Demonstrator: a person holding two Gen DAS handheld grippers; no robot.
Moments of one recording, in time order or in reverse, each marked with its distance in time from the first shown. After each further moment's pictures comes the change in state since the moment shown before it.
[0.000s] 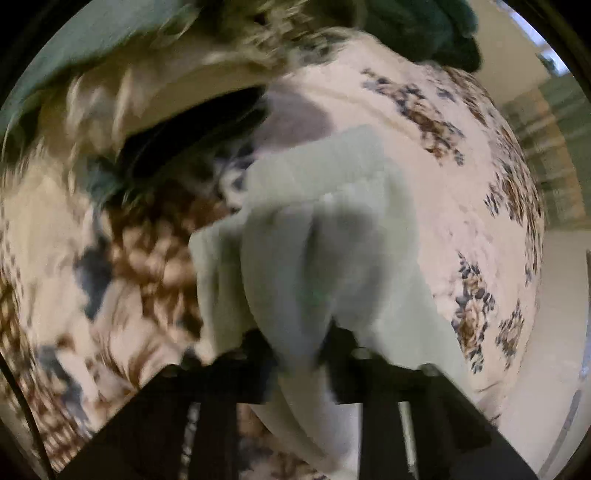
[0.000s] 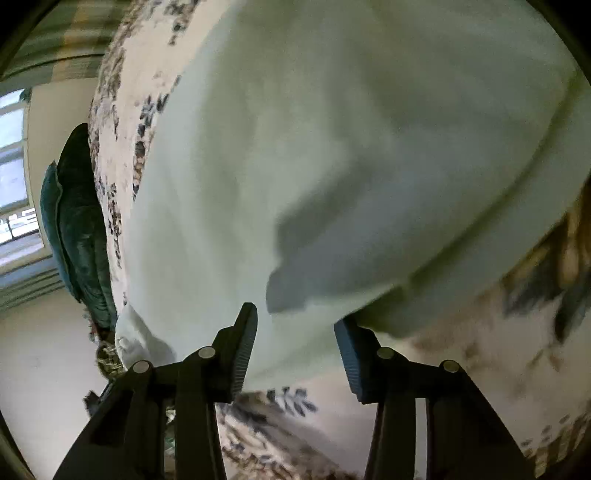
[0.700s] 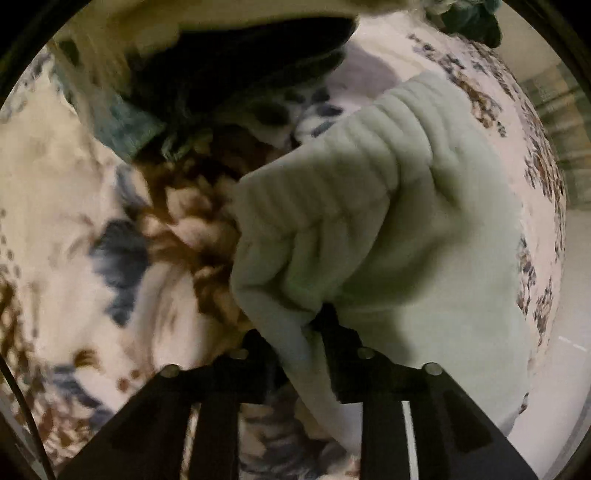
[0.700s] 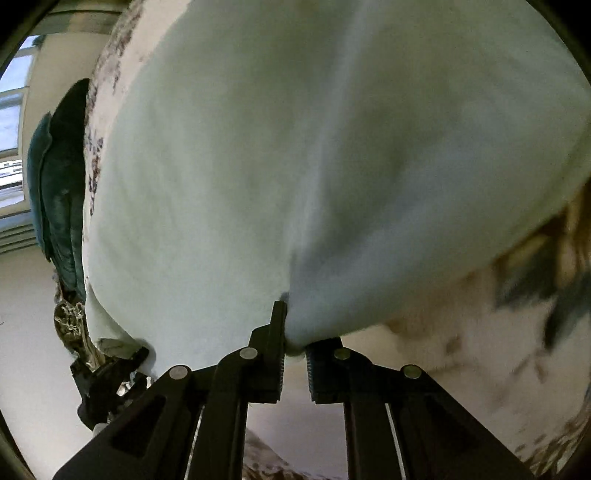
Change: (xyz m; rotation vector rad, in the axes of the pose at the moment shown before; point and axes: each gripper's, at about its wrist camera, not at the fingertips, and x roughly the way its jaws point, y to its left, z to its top) left arm 0.034 0.056 -0.008 0.016 0.110 0.079; right arm -0.001 -0.016 -0.009 -0.136 0.062 -0.110
